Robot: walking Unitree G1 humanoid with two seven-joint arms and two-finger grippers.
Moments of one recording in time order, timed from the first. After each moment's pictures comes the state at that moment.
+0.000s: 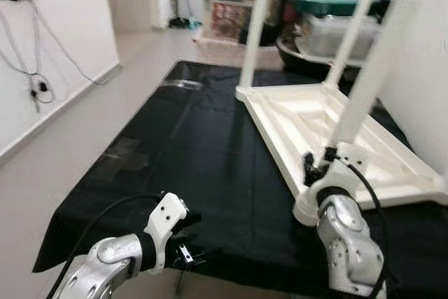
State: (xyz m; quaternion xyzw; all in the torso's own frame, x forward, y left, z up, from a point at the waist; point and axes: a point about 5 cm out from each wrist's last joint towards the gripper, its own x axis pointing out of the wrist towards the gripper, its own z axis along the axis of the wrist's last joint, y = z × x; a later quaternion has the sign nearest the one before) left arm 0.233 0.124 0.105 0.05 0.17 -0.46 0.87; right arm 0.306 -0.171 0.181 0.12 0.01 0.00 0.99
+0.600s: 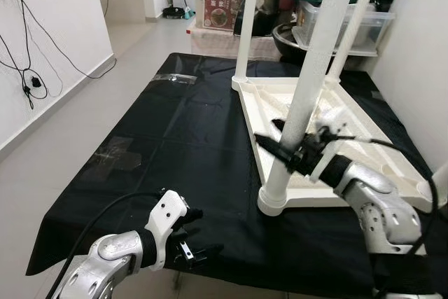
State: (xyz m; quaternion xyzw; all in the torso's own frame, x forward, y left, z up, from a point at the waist) left arm 0.234 0.125 0.106 0.05 0.16 -0.46 0.87; right arm 0.297 -0.152 0.177 0.01 0.02 0.47 0.88
